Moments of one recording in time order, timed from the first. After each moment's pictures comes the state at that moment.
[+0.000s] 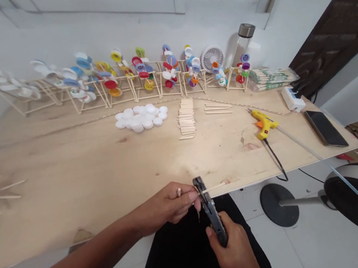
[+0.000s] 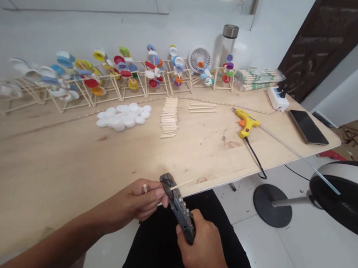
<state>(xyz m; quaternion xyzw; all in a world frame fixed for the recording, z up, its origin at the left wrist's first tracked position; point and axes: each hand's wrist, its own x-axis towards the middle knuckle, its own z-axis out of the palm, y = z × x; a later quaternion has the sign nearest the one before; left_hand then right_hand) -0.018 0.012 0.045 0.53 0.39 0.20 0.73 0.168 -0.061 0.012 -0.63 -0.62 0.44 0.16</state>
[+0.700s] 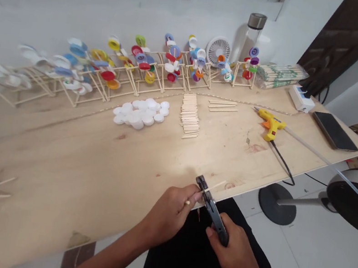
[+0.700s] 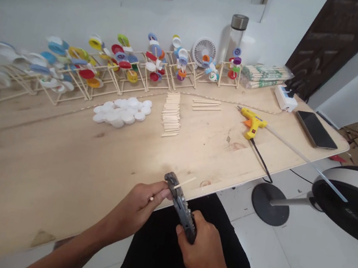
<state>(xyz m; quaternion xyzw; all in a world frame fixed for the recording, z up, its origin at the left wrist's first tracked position) -0.014 0.012 0.035 0.73 0.47 0.23 0.44 0.160 -0.051 0.009 -0.65 -0.59 0.46 0.13</state>
